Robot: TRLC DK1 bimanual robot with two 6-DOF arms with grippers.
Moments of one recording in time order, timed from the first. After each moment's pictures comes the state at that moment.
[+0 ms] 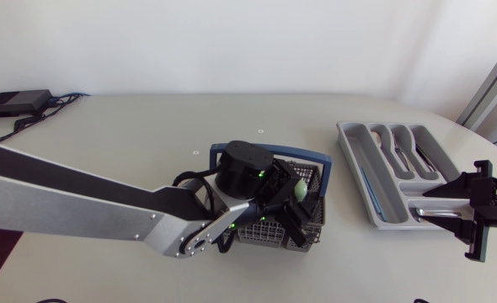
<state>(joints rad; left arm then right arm) -0.91 1.86 0.90 0.50 0.09 0.11 -0.66 1.35 0.72 -0.68 -0.75 -1.86</state>
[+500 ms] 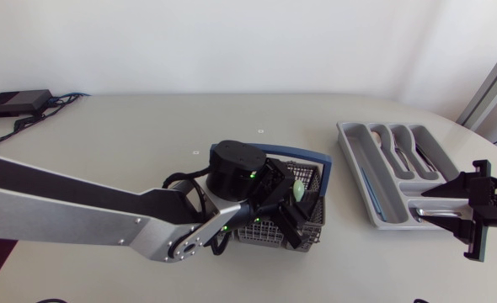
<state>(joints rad) -0.91 1.81 0.86 0.51 0.08 0.11 -0.65 1.35 0.72 -0.68 -0.75 -1.85</state>
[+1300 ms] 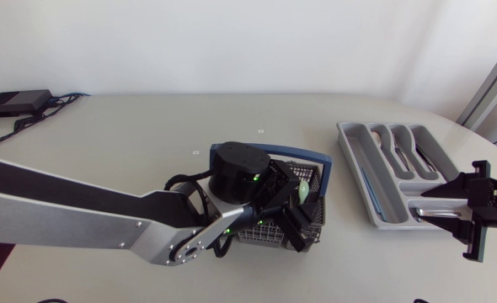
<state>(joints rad) -0.93 1.81 0.86 0.51 0.07 0.11 -0.65 1.35 0.71 -0.67 -0.75 -1.85</state>
